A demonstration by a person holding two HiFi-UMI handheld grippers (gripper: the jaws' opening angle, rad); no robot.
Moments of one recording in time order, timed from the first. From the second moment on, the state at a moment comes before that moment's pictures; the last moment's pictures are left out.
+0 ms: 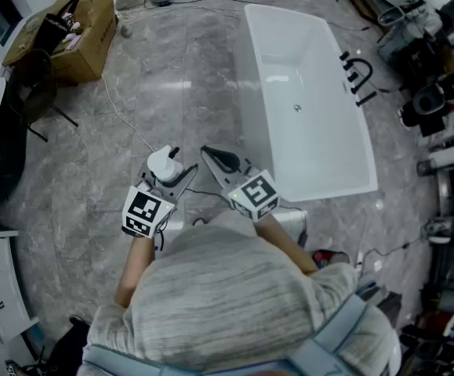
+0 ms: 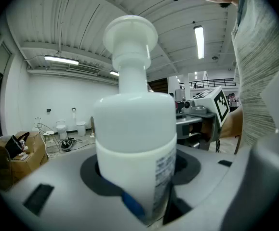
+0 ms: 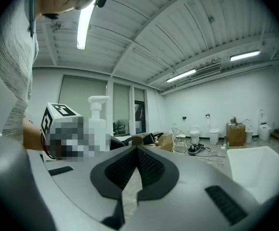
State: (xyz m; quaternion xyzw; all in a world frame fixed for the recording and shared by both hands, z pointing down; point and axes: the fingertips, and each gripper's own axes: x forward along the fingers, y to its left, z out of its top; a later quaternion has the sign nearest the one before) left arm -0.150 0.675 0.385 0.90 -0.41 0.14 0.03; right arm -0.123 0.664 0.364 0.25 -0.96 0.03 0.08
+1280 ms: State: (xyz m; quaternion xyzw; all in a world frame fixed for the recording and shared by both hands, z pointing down) left arm 0.104 0.649 0.378 0.93 -0.34 0.13 0.06; right arm 0.141 0.637 0.363 0.32 -0.95 0.05 0.06
